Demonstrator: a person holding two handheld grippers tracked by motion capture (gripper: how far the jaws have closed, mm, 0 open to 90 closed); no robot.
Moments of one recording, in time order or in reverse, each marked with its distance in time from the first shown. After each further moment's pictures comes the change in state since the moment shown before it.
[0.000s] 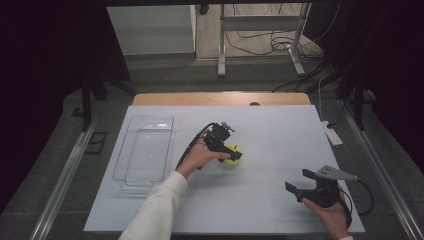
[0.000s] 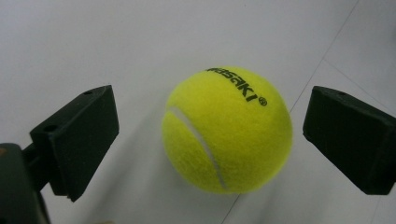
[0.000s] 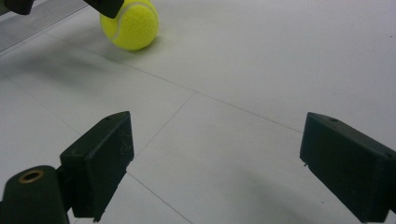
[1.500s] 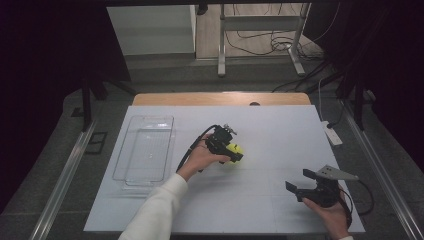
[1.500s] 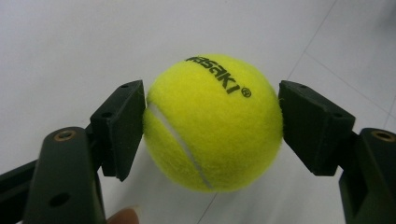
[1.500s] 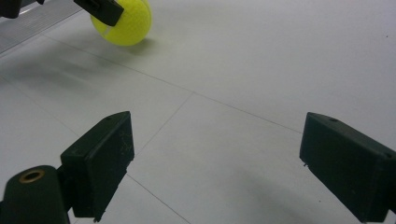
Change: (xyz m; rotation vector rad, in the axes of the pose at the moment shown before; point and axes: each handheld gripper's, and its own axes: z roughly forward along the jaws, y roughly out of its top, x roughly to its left) left arm -0.015 -0.001 -0.008 -0.007 -0.004 0.030; right arm -0.001 0.000 -0.001 -0.006 -0.004 0.009
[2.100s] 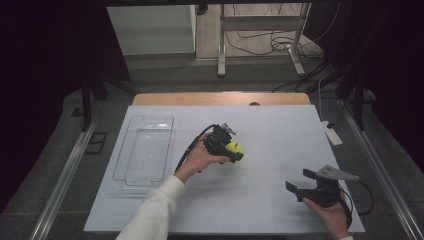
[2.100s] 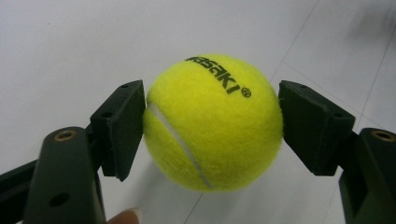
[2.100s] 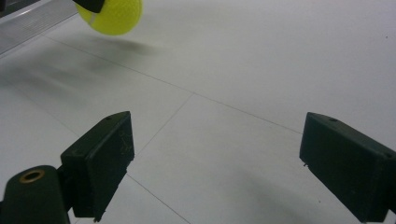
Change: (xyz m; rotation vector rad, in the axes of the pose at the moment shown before) left arm -0.008 -0.002 -0.015 -0.059 -0.004 0.031; right arm 0.000 0.000 0.000 -0.002 -0.001 -0.001
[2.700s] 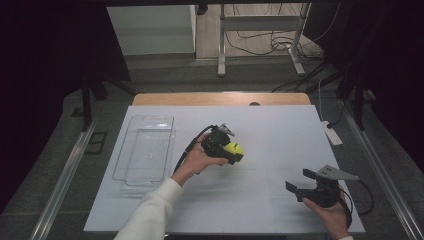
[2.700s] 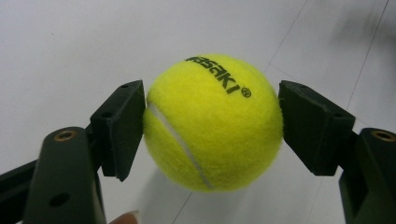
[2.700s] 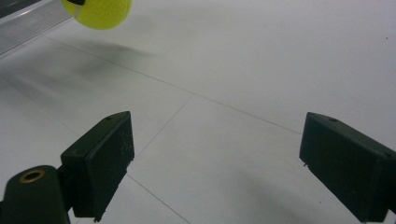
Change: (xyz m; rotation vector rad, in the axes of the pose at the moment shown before) left arm -0.007 -0.004 -0.012 -0.034 0.001 0.019; right arm 0.001 0.000 0.000 -0.002 0.000 -0.001
